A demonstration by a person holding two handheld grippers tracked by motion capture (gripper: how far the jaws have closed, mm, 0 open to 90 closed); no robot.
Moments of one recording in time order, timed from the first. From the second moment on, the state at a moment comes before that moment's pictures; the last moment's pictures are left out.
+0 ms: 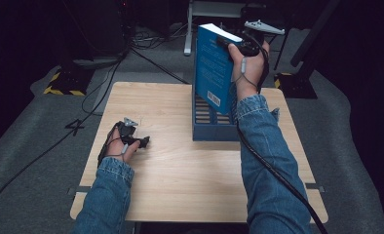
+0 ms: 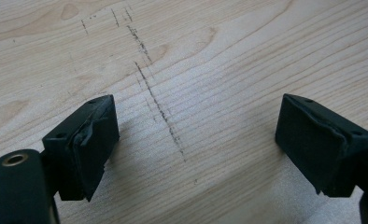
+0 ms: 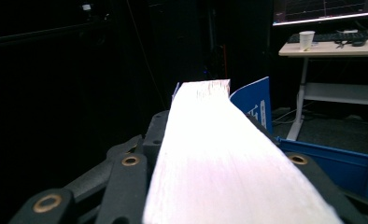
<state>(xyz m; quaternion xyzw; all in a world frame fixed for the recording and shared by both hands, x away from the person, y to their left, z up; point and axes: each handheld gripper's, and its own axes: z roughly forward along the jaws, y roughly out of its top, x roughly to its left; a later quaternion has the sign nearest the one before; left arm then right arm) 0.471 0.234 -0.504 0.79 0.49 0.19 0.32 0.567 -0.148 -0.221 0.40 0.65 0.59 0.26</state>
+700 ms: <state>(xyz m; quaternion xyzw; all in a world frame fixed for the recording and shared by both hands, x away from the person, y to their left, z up) 0.471 0.234 -0.504 0.79 0.49 0.19 0.32 0.606 -0.118 -0.246 0.45 0.63 0.55 0.31</state>
